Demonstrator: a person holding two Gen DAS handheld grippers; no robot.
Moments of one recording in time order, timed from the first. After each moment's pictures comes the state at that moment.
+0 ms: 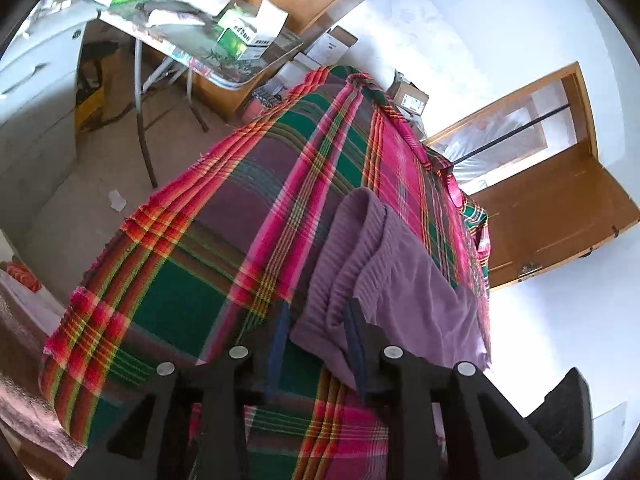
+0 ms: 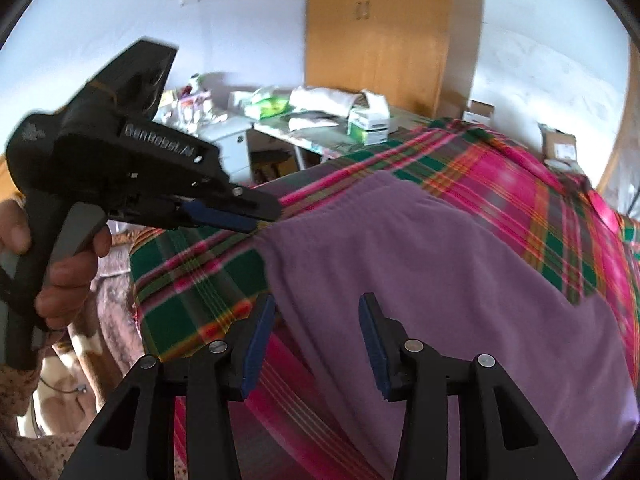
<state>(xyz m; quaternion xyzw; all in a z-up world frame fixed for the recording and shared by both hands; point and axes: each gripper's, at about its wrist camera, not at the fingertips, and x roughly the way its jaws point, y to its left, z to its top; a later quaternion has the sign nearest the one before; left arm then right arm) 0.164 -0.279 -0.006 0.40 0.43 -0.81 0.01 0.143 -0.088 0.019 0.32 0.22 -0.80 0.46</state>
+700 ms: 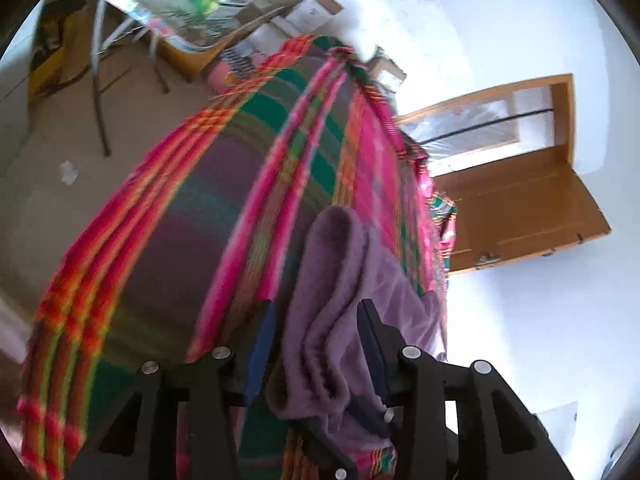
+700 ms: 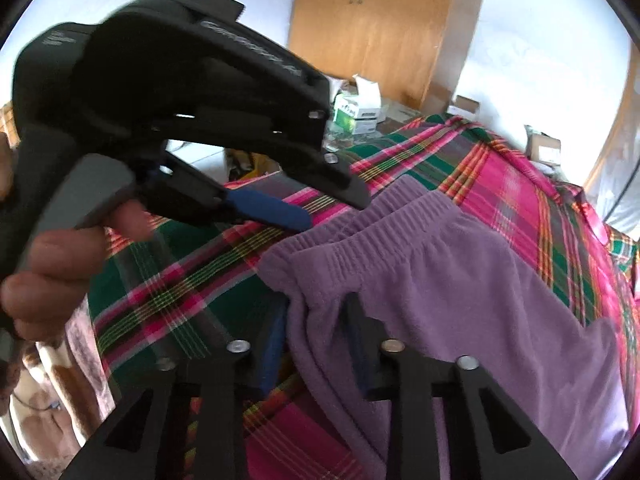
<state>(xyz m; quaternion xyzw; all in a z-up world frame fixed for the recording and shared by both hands) 0.107 -0.298 -0.021 0.42 0.48 -0.77 -0.09 0.136 -0.139 -0.001 0.32 0.25 -0.83 0.39</state>
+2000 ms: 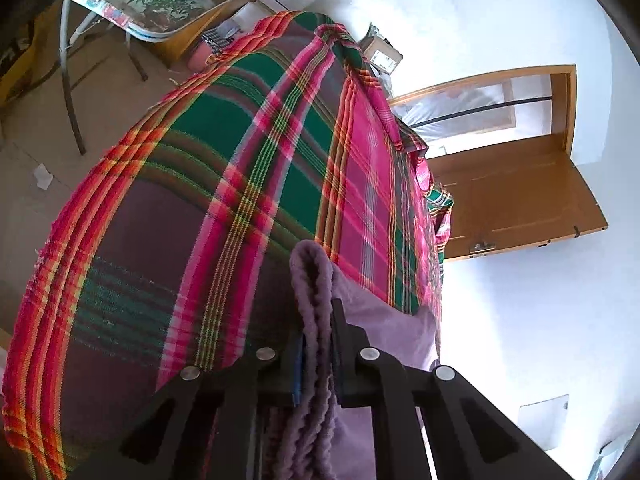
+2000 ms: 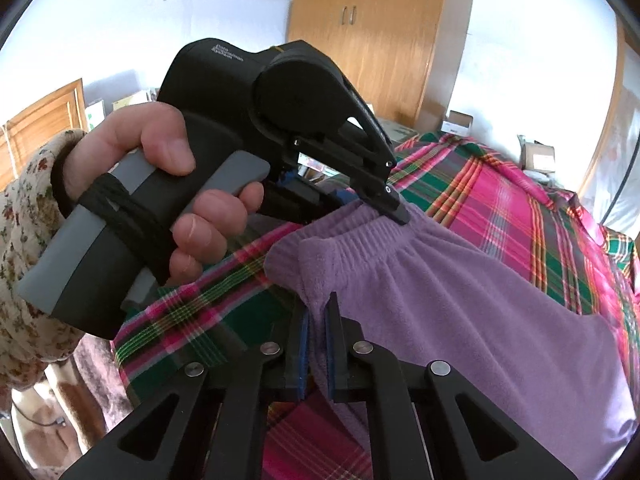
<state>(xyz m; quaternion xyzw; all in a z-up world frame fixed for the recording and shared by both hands) 0.053 -0.302 -0.041 0.44 0.48 -0.75 -0.12 0.124 -0.137 -0.002 0.30 0.23 -0.84 0.40</state>
